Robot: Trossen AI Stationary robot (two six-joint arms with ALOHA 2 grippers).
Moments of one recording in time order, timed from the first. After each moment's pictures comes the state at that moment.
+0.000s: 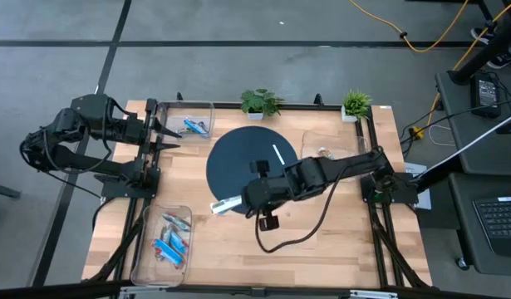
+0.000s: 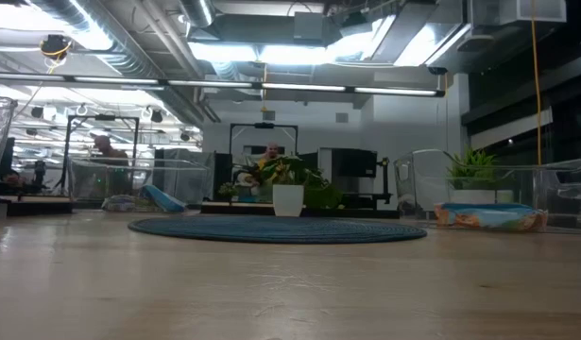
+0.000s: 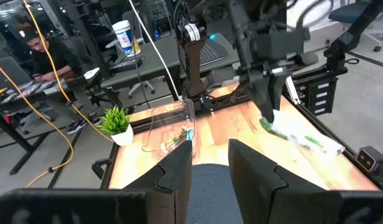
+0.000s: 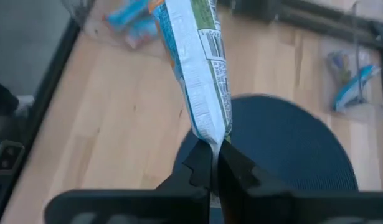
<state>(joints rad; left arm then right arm) 0.07 0.73 1.29 -0.79 0.10 0.28 0.32 2.08 2.36 -1.21 0.22 0.02</state>
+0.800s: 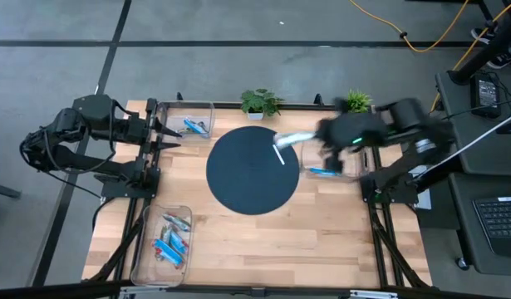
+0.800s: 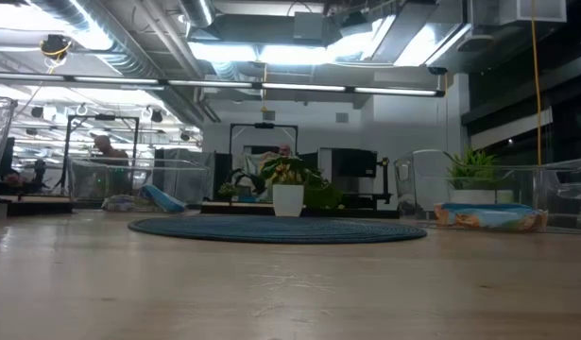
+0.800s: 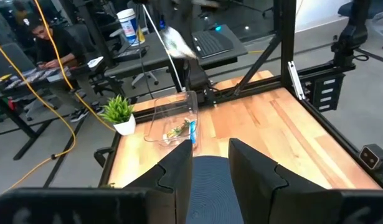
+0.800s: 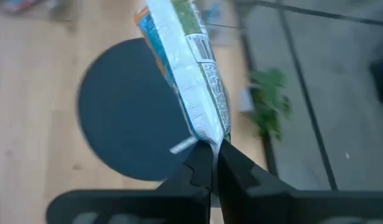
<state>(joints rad) 0.07 0.73 1.29 -0.81 0.07 0.26 0.19 1.60 2.22 -1.57 0.43 0.06</state>
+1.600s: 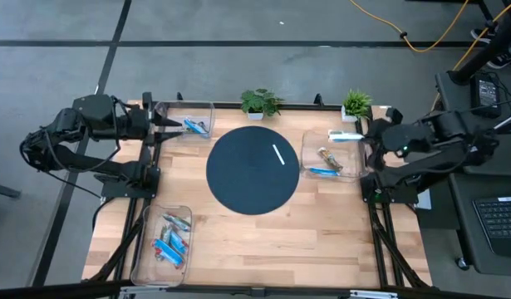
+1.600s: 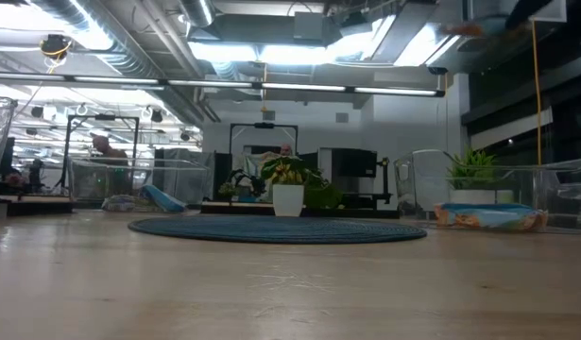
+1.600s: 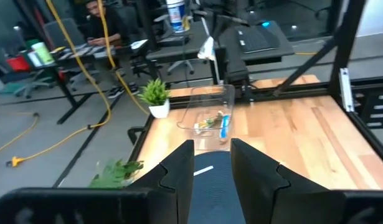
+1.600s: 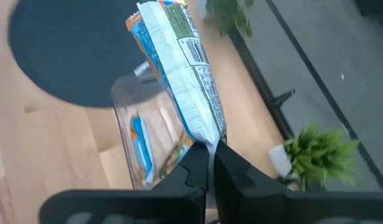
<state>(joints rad) 0.07 0.73 1.29 -0.81 -0.11 0.15 0.15 0.88 1.41 -1.57 0.50 0.36</state>
